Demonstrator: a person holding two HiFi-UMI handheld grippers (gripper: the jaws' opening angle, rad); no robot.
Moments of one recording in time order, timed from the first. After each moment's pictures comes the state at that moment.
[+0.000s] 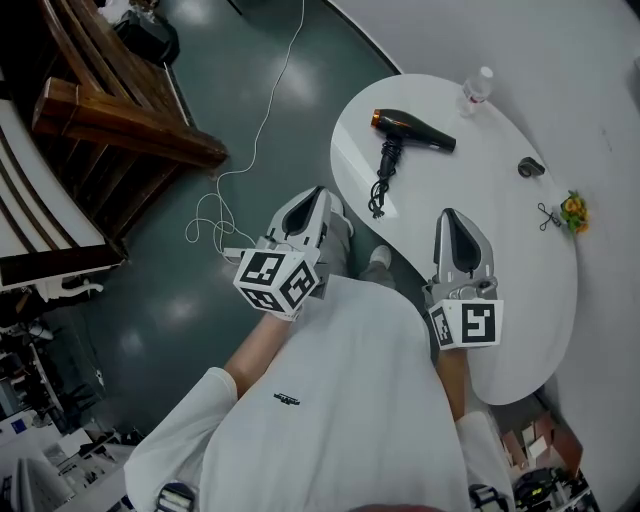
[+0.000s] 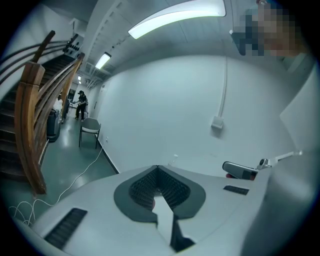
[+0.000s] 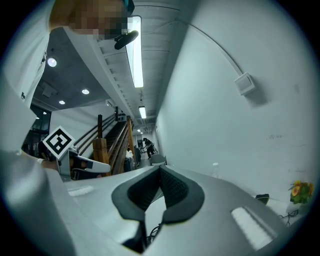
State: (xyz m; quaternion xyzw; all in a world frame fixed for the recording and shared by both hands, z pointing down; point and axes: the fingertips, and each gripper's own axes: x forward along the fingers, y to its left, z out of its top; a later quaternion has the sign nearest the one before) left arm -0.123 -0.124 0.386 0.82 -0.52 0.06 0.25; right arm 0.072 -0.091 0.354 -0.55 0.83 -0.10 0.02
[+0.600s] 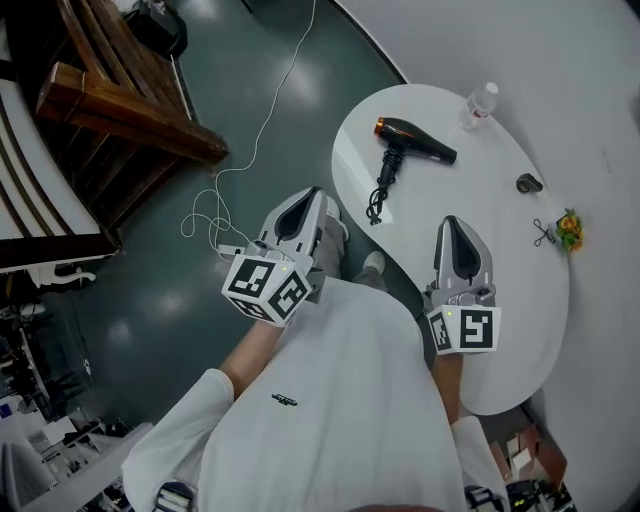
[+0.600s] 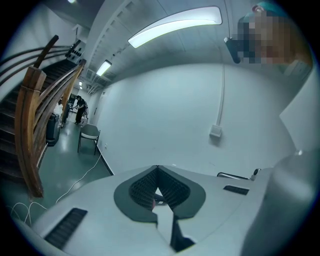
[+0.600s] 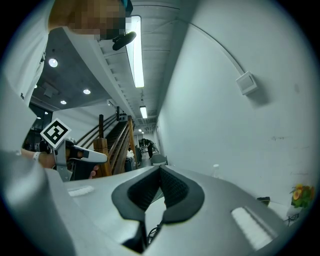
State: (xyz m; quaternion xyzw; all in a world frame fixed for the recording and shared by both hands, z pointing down) left arm -0.124 -0.124 0.349 0.82 -0.52 0.02 0.23; right arm 0.077 -0.097 0.351 -0.54 0.83 -0.09 0.01
